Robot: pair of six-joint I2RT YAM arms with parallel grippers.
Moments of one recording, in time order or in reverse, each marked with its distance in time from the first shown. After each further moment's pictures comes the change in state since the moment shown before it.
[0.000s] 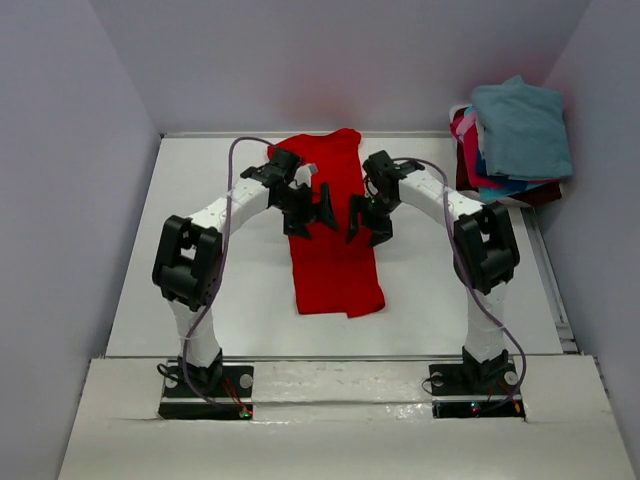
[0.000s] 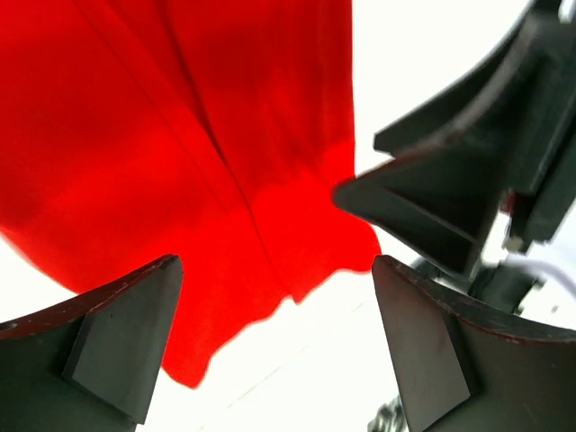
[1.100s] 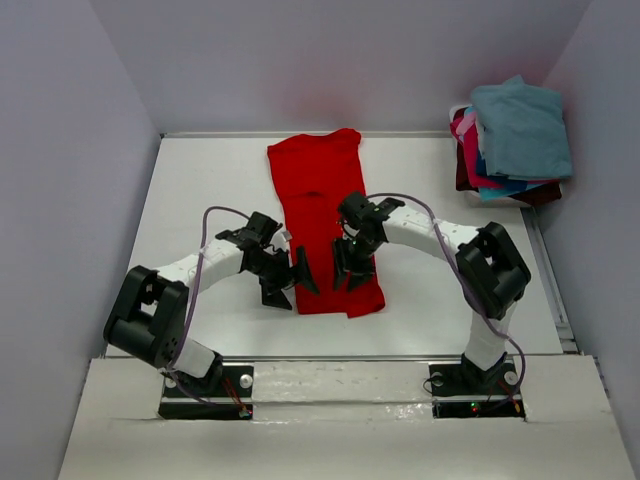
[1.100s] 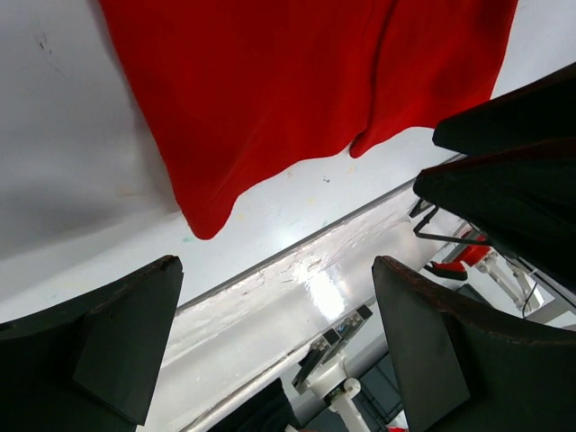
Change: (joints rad) left arm -0.054 -0.452 -0.729 0.101 0.073 -0.208; right arm 0.249 -0.214 -0.365 0.103 -0.093 0.105
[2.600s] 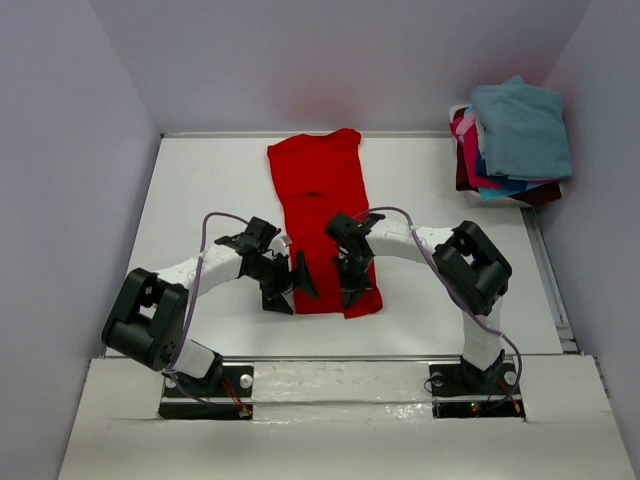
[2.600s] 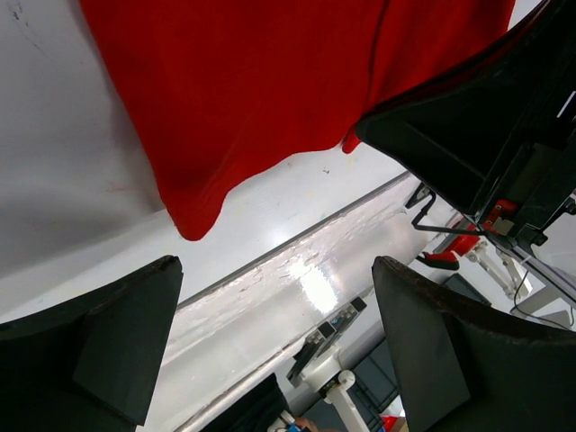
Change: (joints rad) left arm 0.000 -0.018 -0.060 0.047 0.038 -0.020; right arm 0.094 0.093 -0.037 -0.011 0.124 0.064
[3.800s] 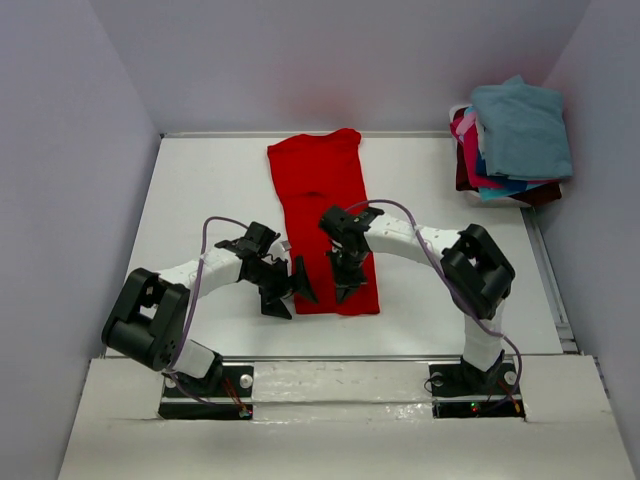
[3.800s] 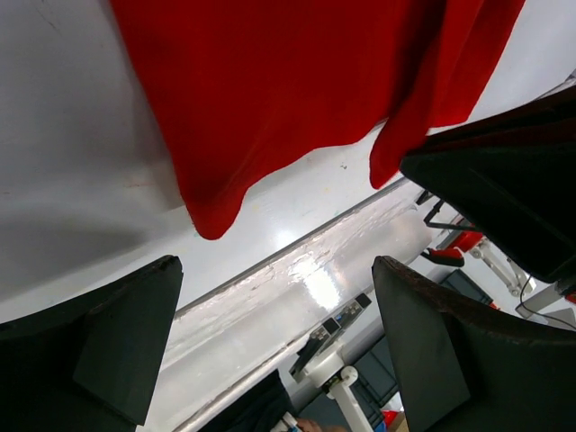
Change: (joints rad) left arm 0.000 0.000 -0.042 0.019 0.004 0.011; right arm 0.034 -0.032 0.092 -0.068 0.015 0.002
